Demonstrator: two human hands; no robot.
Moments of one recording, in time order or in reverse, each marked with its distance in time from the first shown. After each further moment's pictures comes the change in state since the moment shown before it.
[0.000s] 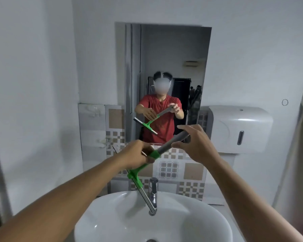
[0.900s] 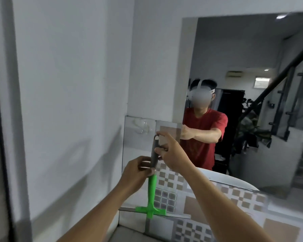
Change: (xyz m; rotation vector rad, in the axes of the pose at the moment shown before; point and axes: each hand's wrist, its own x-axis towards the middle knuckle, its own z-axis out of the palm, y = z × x) left_hand 0.038 -0.220 -0.087 -0.514 0.510 -0.210; right_hand 0.200 -0.141 0.253 0.591 -0.286 -0.065
